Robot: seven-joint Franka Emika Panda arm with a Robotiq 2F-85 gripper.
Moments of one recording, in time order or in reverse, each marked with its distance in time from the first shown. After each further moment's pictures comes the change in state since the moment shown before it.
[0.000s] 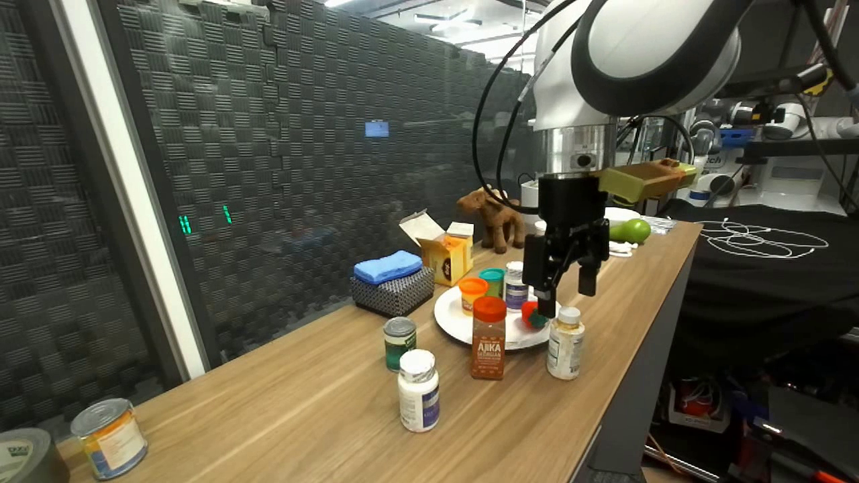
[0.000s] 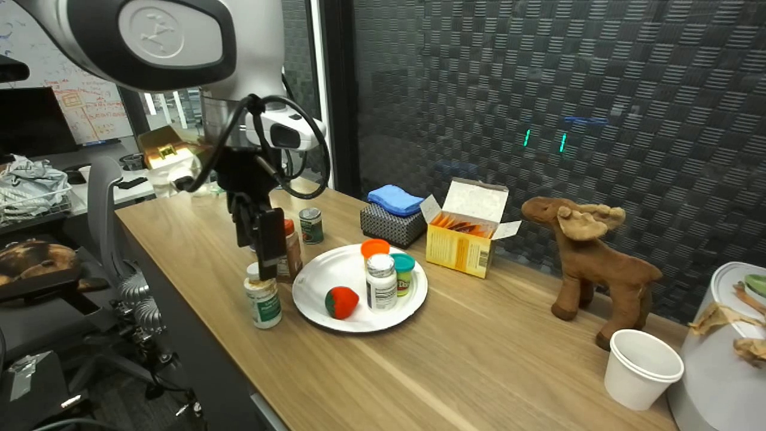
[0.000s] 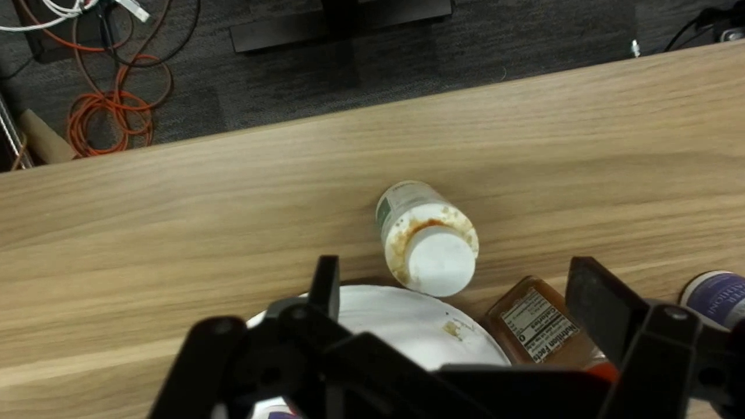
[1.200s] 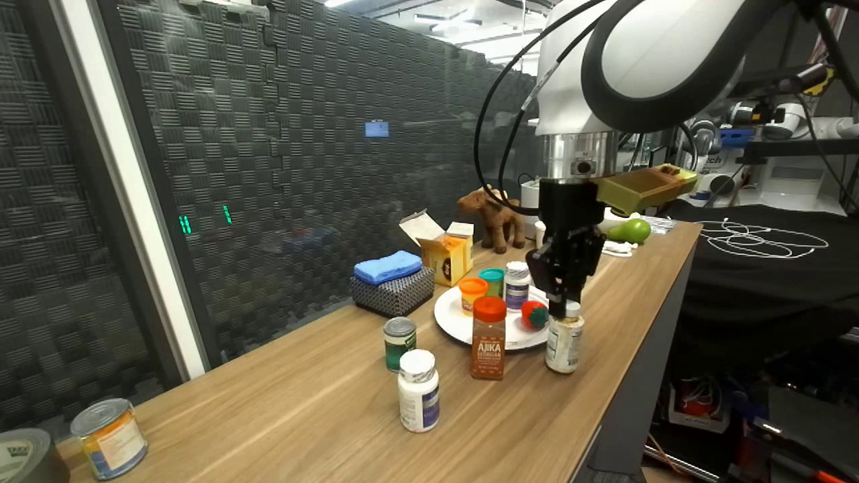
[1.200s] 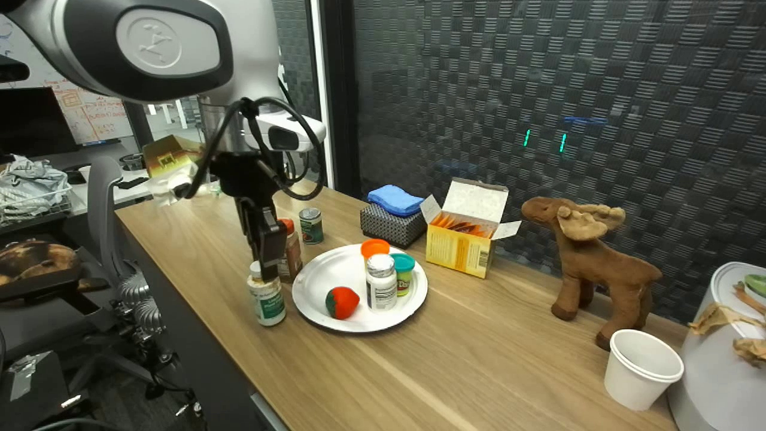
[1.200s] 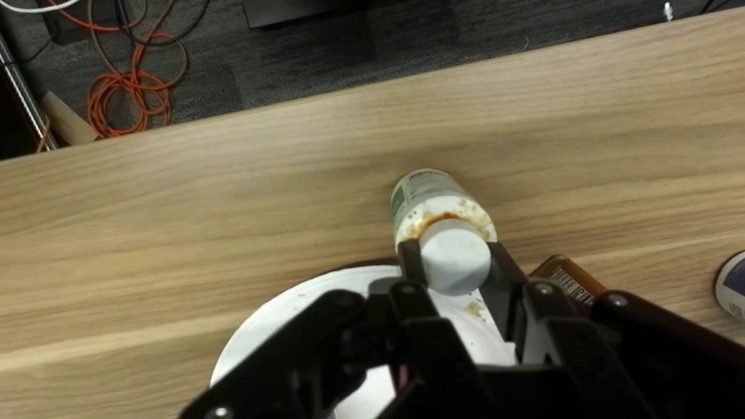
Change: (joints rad) arm -0.001 -0.002 0.000 -0.024 -0.062 0.071 0.065
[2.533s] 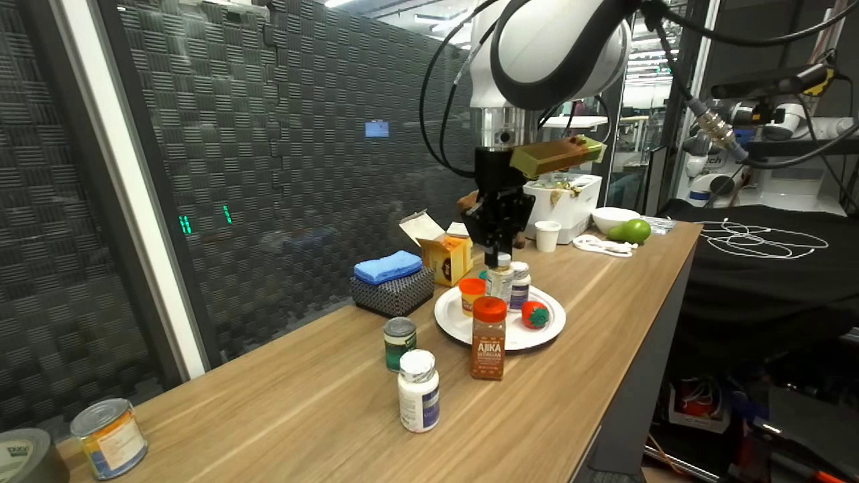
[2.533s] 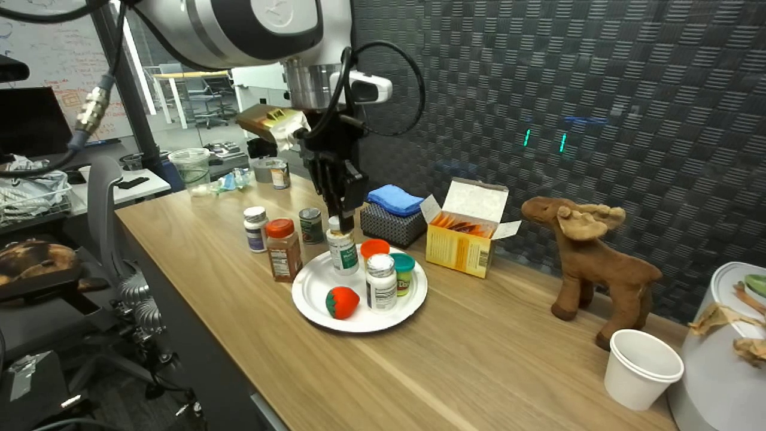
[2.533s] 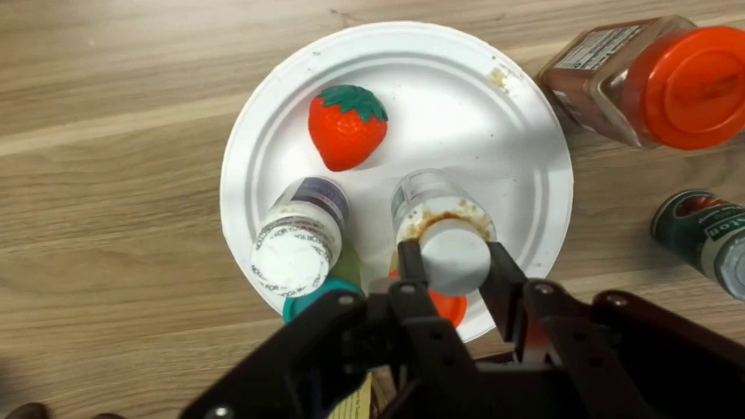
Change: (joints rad) arm -0.006 0.227 -0.026 0.365 -0.086 -0.066 0.008
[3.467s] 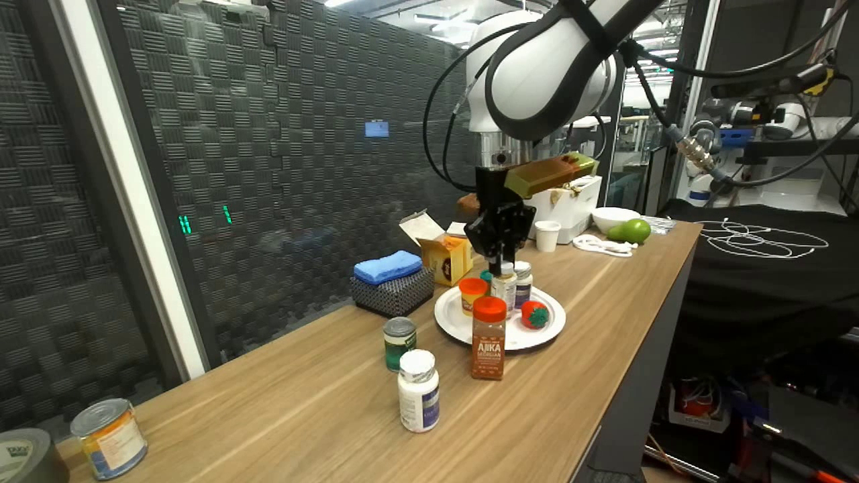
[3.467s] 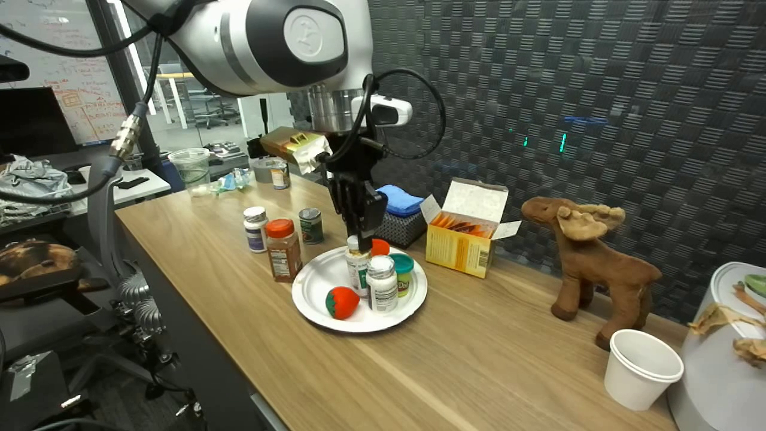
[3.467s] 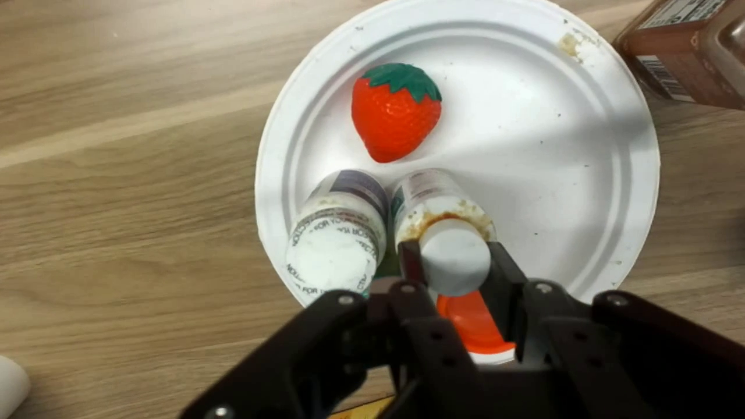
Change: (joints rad) arm 0.001 0.080 -0.037 0.041 -0.047 0.016 0.049
